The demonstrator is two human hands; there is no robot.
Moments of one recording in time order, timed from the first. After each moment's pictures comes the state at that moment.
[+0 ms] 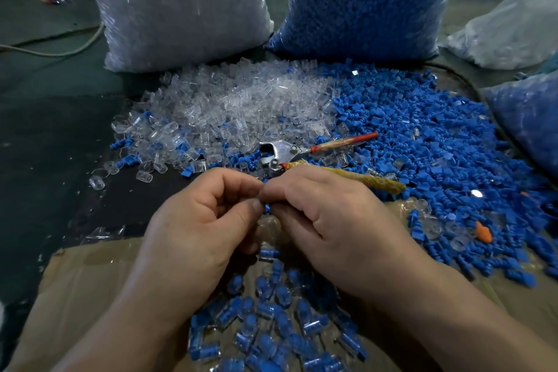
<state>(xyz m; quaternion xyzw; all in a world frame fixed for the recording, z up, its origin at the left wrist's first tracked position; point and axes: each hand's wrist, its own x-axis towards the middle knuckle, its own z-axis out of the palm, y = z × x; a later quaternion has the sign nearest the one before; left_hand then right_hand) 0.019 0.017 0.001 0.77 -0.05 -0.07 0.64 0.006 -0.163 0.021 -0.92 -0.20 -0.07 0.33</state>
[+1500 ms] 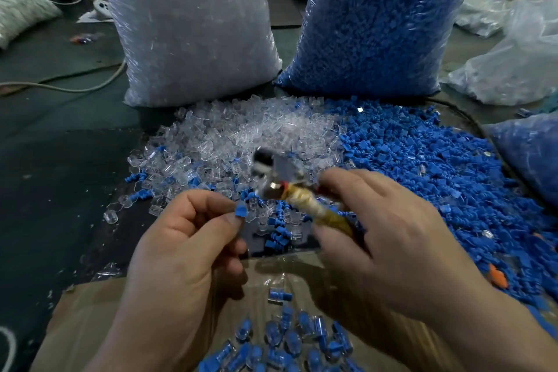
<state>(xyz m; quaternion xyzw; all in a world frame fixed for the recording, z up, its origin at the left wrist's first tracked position) 0.028 0.020 0.020 0.63 0.07 -0.04 0.77 0.009 -0.184 0.043 -0.97 -0.11 -0.12 0.18</state>
